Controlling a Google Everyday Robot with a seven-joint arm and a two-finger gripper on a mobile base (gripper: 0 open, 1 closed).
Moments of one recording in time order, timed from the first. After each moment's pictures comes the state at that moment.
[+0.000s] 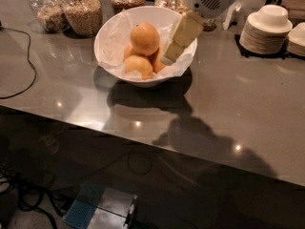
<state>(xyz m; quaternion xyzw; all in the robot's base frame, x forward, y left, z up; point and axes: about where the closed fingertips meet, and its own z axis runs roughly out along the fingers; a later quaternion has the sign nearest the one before) 0.576 -0.048 1.009 -0.61 0.73 0.05 0.31</state>
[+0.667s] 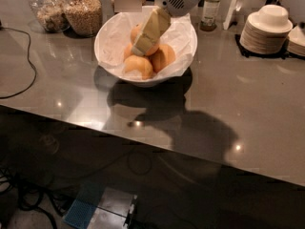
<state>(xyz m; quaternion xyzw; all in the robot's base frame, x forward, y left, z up) 0.625 0.006 0.991 -0.58 0.74 0.11 0.32</state>
